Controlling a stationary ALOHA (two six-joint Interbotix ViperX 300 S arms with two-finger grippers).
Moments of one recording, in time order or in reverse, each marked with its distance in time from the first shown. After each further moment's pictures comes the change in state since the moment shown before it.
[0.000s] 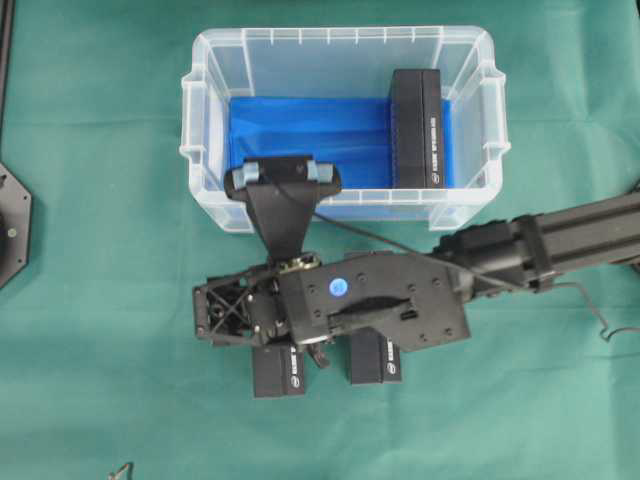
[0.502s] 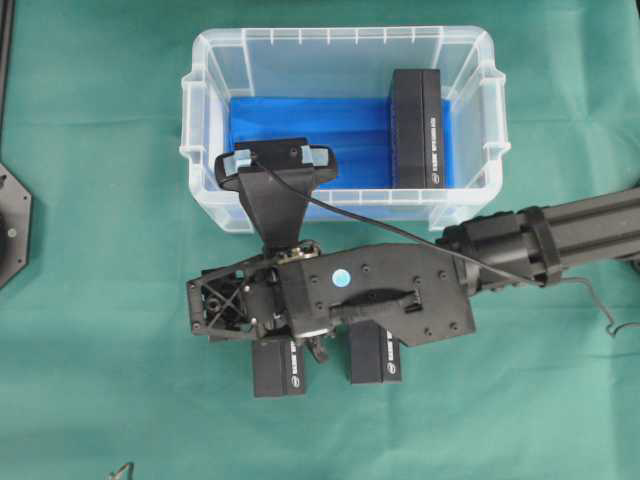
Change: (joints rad) left arm 0.000 0.000 0.000 0.000 0.000 0.000; right arm -0.005 -0.002 -0.031 -0.006 0.023 -0.054
